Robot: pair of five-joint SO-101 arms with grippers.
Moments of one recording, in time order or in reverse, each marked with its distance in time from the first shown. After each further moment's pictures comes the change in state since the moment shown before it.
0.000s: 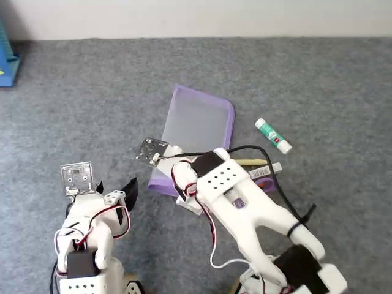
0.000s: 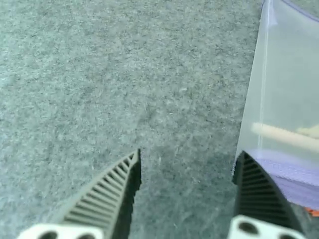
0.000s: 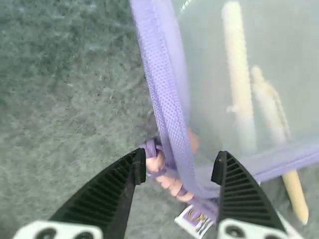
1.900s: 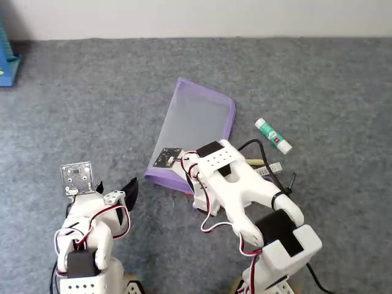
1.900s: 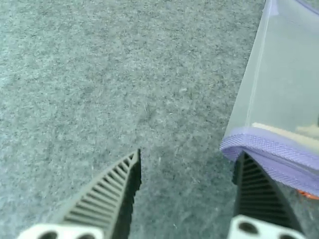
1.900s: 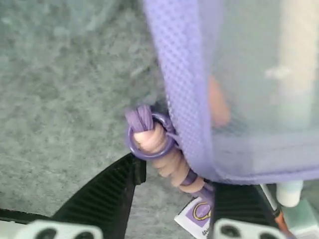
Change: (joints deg) left arm 0.1 0.0 0.0 0.0 0.2; right arm 8.3 18.5 -3.8 3.7 6.9
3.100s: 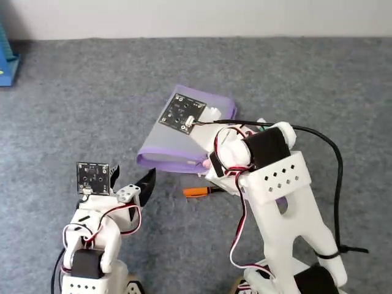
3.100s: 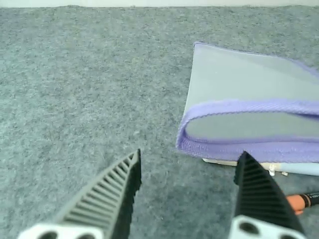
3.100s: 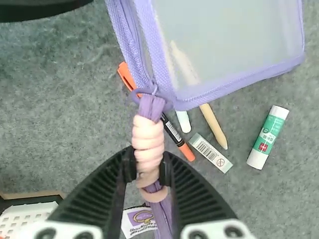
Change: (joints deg) left arm 10.0 0.0 0.0 -10.2 -1.8; right arm 3.3 -31.2 -25.8 29.4 0.2
